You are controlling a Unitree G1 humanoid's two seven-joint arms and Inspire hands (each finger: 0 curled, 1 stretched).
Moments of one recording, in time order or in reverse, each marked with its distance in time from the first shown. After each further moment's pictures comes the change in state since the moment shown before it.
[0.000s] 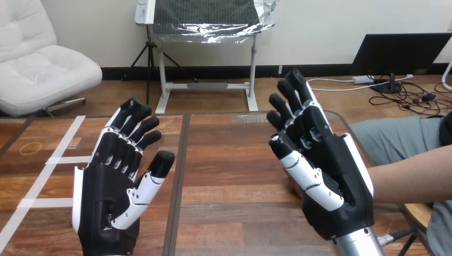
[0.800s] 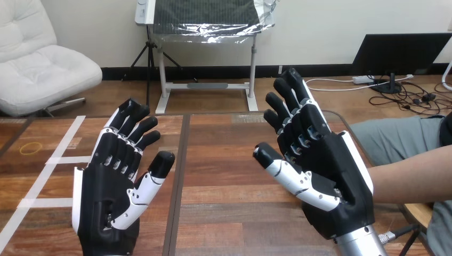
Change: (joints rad) left arm 0.001 0.002 0.000 0.000 -0.005 0.007 -0.004; right arm 0.001 -0.005 -0.005 -0.033 -0.042 0.018 0.008
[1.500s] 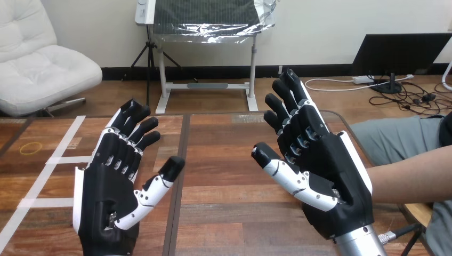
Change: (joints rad) left arm 0.001 0.002 0.003 0.000 0.027 0.000 0.012; right arm 0.000 0.000 0.000 -0.001 -0.030 0.000 -0.013
